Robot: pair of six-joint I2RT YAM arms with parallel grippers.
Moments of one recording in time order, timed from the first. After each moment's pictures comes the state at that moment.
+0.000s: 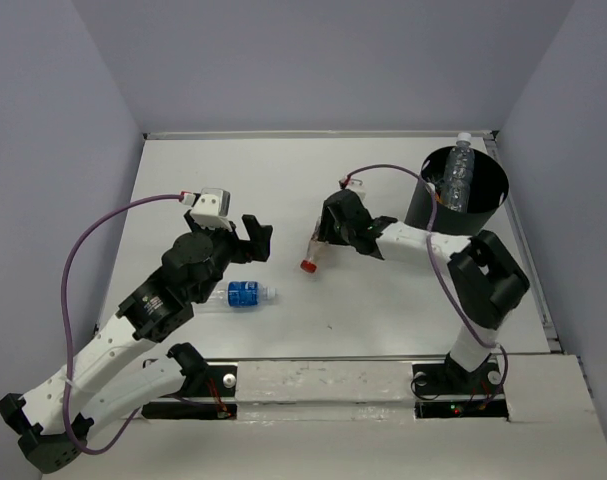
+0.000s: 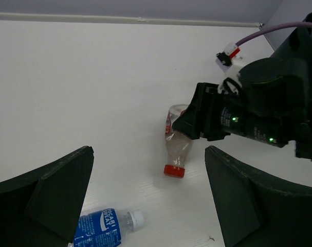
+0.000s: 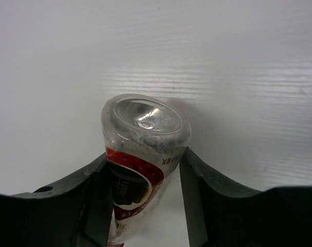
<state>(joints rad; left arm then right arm) -0.80 0.69 0.84 -0.34 -0.43 -0.35 0.71 1.83 1.15 -0.08 0.27 0.71</state>
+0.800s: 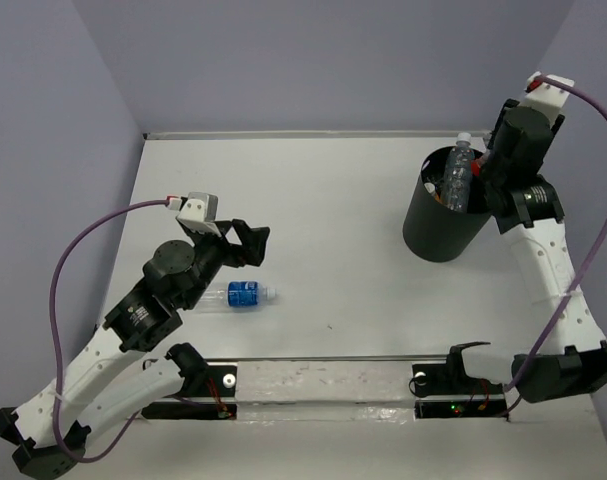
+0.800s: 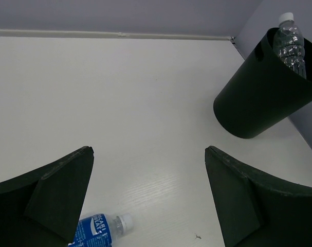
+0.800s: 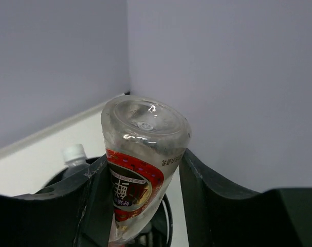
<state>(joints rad) -0.79 0.62 0.84 -0.33 -0.36 -0.35 0.16 1.20 1.50 -0.32 0.81 0.00</state>
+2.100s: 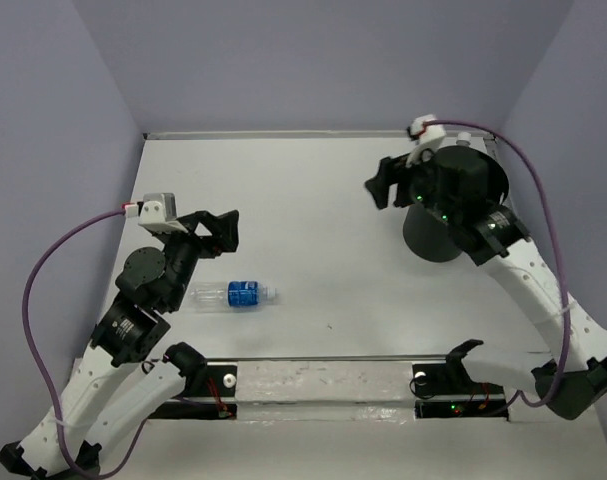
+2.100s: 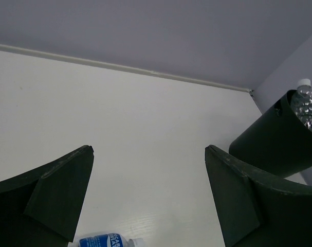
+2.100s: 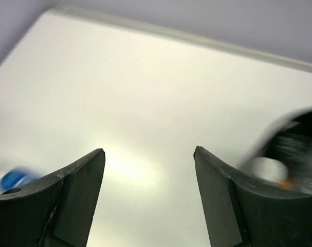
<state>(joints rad) -0.63 0.54 0.83 -0.29 -0.38 -0.38 0.42 1.12 1.35 -0.45 0.07 0.12</state>
